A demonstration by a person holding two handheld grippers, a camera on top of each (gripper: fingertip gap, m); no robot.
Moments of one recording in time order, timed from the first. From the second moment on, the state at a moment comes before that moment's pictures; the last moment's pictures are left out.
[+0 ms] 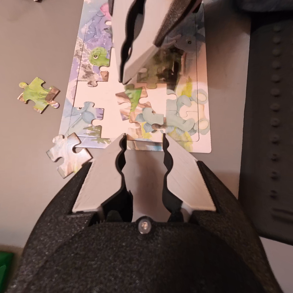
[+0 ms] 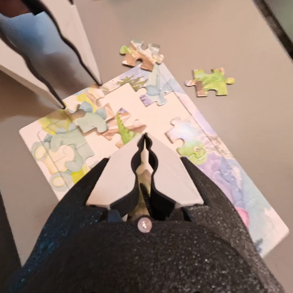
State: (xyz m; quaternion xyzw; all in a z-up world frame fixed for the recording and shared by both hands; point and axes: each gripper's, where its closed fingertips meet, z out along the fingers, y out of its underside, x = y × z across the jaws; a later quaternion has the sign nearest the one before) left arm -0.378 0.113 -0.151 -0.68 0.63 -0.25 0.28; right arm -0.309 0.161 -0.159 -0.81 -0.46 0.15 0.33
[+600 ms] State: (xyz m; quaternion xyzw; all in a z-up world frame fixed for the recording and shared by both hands) left arm -0.388 0.104 -0.158 -0.70 0.62 -0.23 0.27; right arm -0.322 0.150 -0.170 -0.81 -0.47 0.19 0.30
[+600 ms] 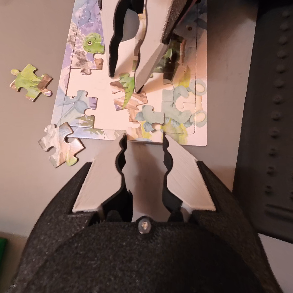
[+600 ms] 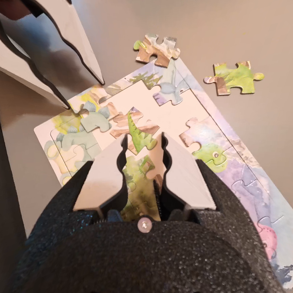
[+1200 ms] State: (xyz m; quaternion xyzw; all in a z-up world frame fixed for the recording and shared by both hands) left arm -0.400 0.102 -0.156 -0.70 0.61 -0.23 0.29; right arm -0.337 0.138 -0.171 -0.79 -0.51 0.19 0.29
